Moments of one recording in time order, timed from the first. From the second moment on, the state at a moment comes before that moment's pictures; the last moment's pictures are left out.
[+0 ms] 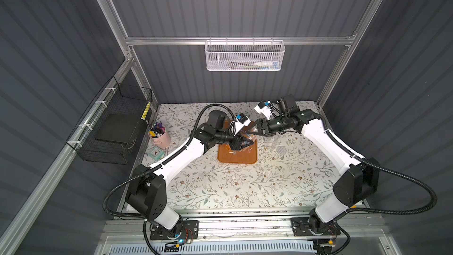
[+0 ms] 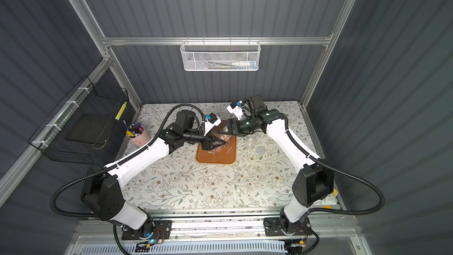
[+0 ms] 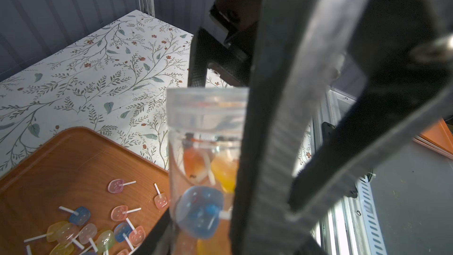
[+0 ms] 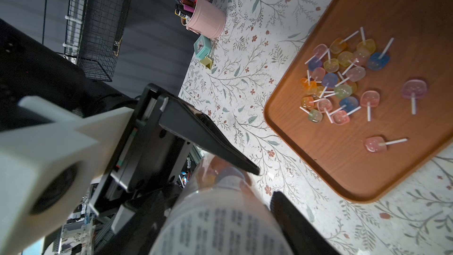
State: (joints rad) left arm -0.60 1.56 1.25 -0.28 0.73 0.16; right arm 0.41 1.63 1.56 -0.81 -0.84 0.30
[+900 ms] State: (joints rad) left arm -0.60 1.54 1.13 -0.16 0.62 0.09; right arm 0.39 1.48 1.37 -0.65 -0.60 0.55
